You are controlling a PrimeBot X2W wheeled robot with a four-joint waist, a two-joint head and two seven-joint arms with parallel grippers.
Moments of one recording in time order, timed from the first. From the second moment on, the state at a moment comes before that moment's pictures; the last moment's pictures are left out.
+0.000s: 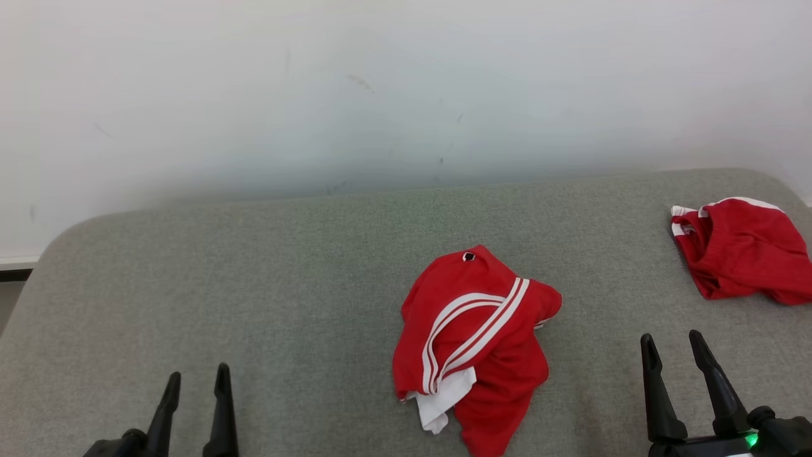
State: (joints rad) left arm 0.05 0.12 -0.03 0.11 -0.35 0.01 -0.26; right arm 0.00 -0.06 0.07 0.09 0.31 0.13 -0.26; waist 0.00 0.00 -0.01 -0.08
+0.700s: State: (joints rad) left arm 0.04 0.05 0.03 0.14 -0.26 -0.09 -0.26; right arm -0.01 -0.08 0.18 0.12 0.31 0.13 -0.26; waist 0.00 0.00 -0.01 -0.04
